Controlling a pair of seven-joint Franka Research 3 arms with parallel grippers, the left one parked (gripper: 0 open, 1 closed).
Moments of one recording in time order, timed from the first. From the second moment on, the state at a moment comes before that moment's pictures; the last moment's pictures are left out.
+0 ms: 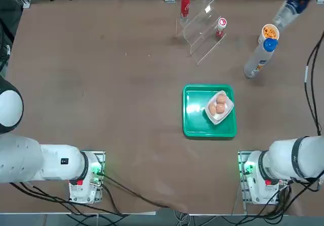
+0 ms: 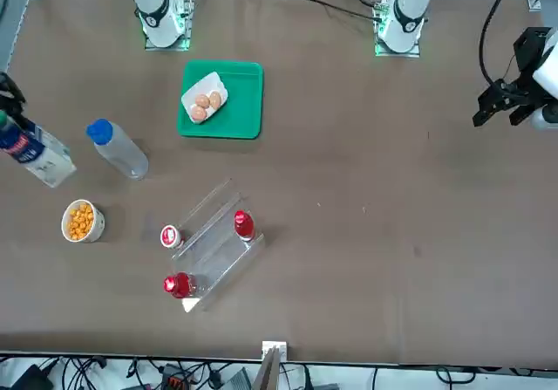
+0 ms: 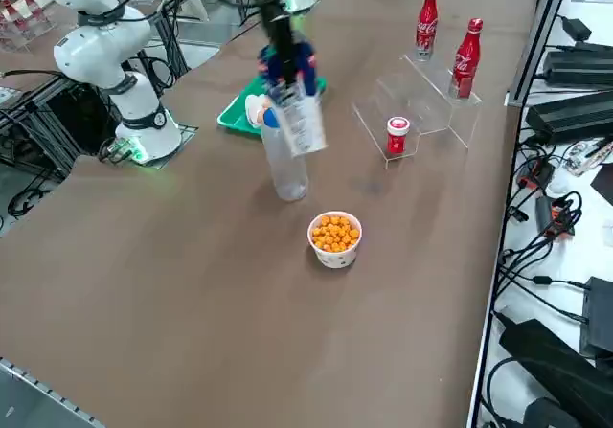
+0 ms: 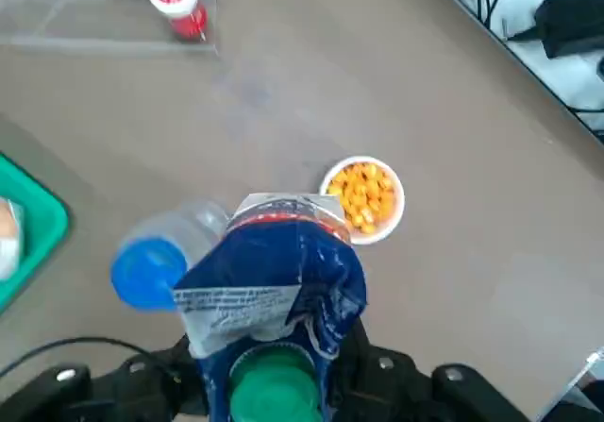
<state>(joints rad) -0.08 0.02 -0.06 -1.67 -0.03 1.78 -0.80</state>
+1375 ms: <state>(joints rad) 0.36 0.45 -0.06 -1.25 -0.02 1.72 -0.35</state>
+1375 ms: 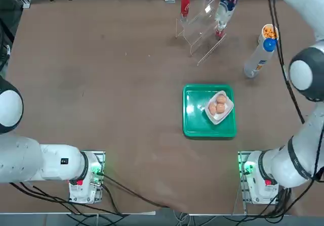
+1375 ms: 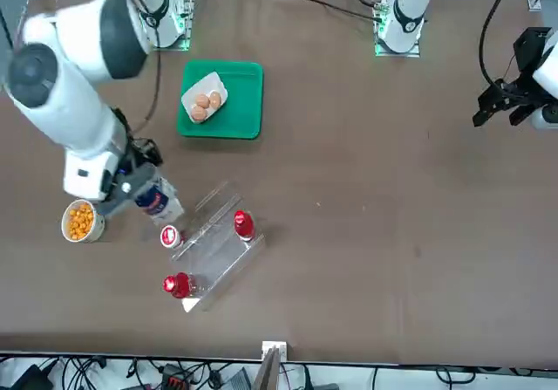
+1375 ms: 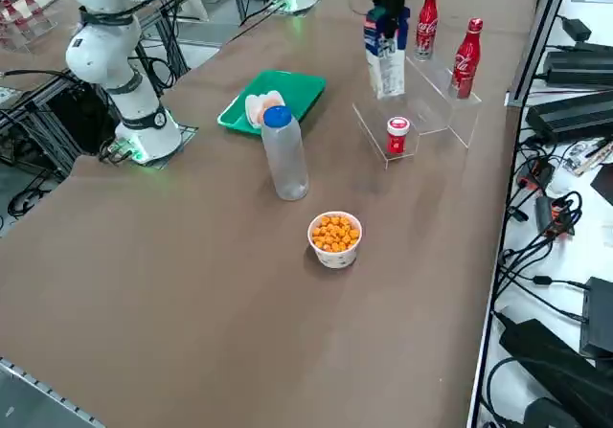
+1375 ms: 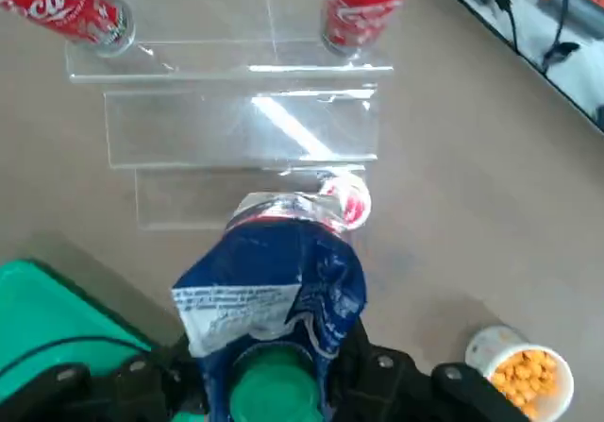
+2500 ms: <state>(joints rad) 0.43 0.62 -0.06 -1.15 -0.02 1.88 -0.23</state>
